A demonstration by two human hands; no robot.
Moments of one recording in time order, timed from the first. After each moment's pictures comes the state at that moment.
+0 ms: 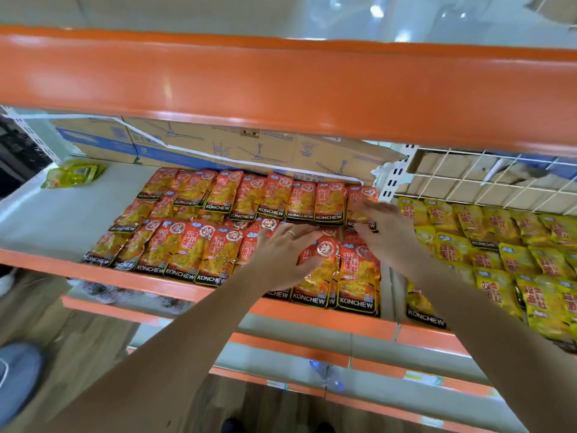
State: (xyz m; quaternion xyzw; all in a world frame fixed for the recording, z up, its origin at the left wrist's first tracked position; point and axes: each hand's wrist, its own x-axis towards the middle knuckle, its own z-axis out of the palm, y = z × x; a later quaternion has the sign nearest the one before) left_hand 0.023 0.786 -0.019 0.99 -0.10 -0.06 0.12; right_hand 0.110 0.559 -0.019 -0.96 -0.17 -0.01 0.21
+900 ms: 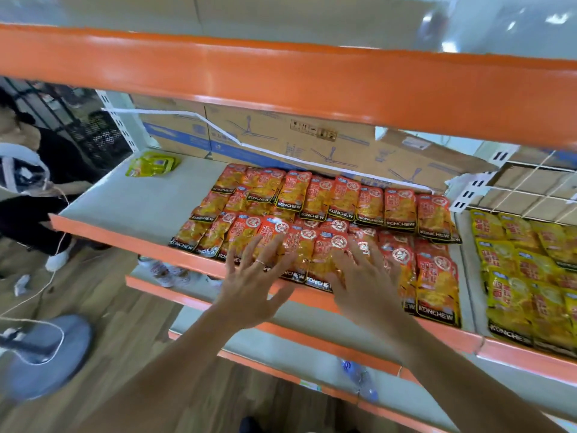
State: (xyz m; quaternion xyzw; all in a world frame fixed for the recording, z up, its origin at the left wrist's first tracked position) left_hand -0.091 0.941 -0.058 1.00 -0.04 0.05 0.03; right_hand -0.022 0.719 -0.019 -0.97 -0.21 0.07 0.09
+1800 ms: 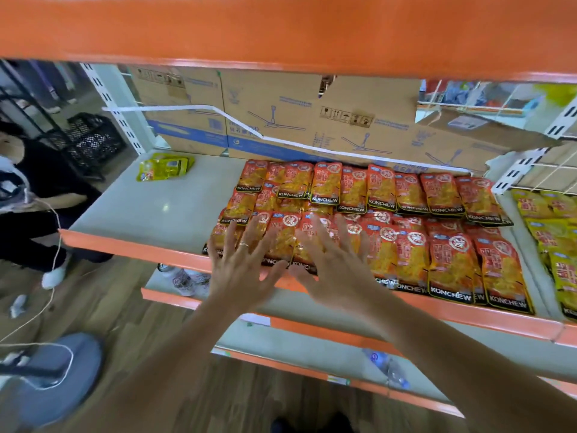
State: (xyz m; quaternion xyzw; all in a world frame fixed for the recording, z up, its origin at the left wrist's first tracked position) left_hand -0.088 1.049 -0.066 0.99 0.04 0.08 0.06; right_hand -0.035 0.852 -0.027 -0.95 -0.29 0.07 0.07
